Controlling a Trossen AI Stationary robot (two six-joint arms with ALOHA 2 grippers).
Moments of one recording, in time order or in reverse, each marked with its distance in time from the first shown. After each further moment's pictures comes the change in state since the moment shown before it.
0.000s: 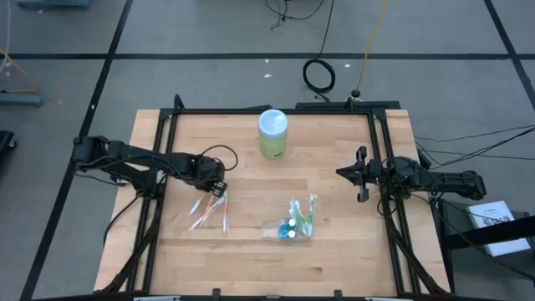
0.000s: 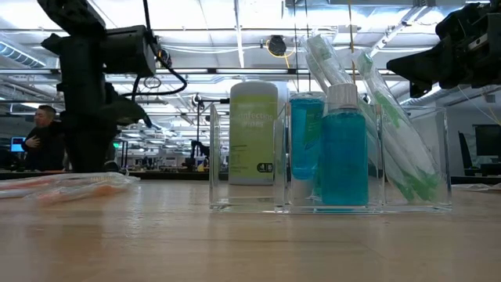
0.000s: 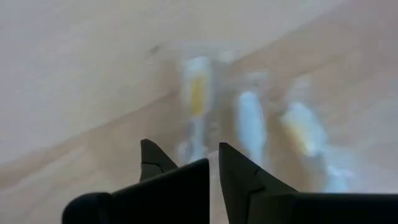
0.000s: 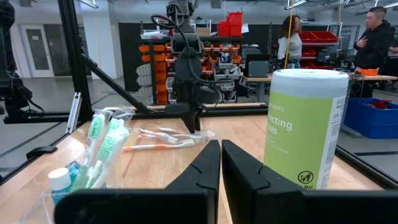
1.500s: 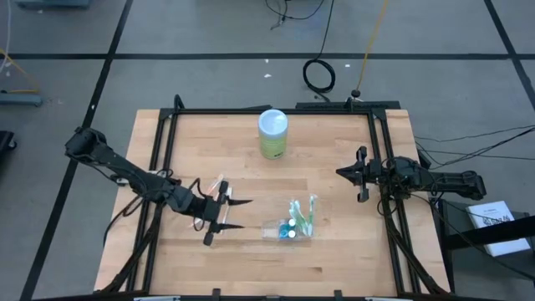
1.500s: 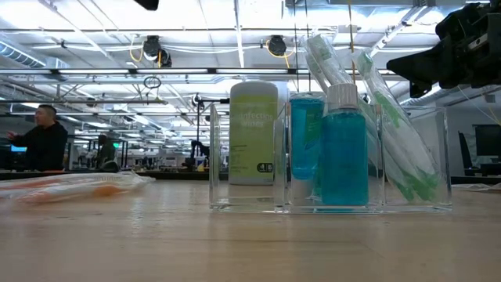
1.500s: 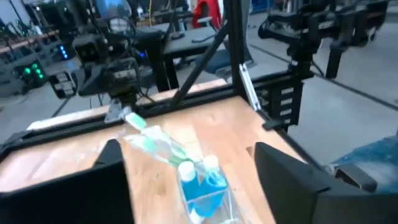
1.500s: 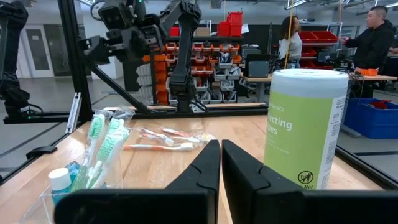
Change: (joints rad) left arm -0.537 -0.120 0.029 1.057 -0.181 1.123; right arm 0.000 0.000 0.000 0.000 0.000 0.000
